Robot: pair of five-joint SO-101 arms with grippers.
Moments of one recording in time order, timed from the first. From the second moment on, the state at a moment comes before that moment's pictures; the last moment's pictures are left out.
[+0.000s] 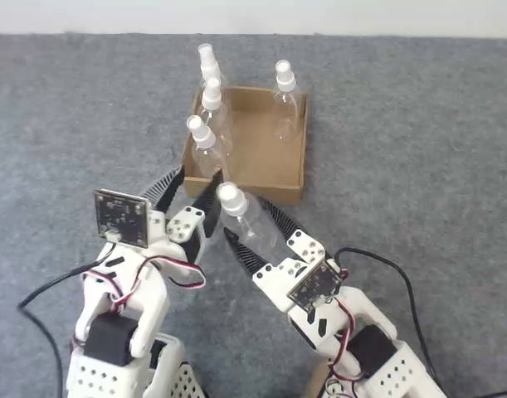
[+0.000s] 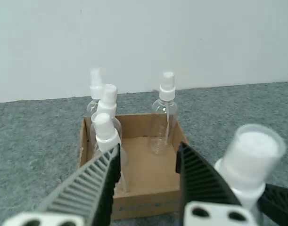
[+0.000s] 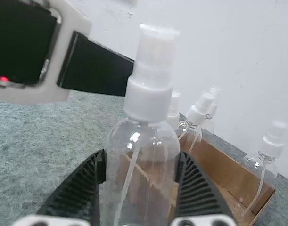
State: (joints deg) left arm 10.0 -88.8 72.0 45.9 9.7; right arm -44.7 -102.8 95.2 20.7 13.1
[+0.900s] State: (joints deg) left arm 10.9 -88.8 68.4 53.0 7.3; right arm -45.4 -102.9 95.2 23.6 13.1
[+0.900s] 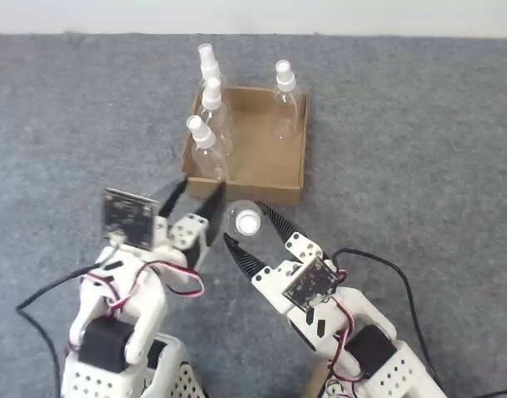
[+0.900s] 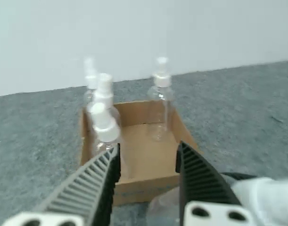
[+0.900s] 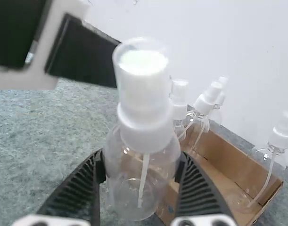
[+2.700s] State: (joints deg) left arm -9.0 -88.8 67.8 53.0 20.9; right arm -29.3 -42.2 59.4 8.4 13.1
